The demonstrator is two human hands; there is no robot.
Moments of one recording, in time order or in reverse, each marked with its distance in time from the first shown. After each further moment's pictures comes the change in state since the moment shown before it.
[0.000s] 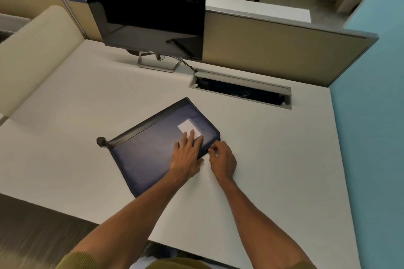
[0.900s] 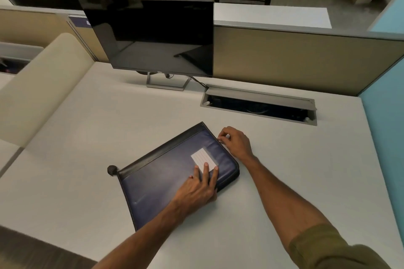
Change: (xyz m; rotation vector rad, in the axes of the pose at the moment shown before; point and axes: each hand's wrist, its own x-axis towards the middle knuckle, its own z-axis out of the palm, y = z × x) left_hand 0.004 -0.029 -0.017 0.164 -0.232 0.271; right_hand 0.173 -0.027 0.020 0.029 -0.320 -0.285
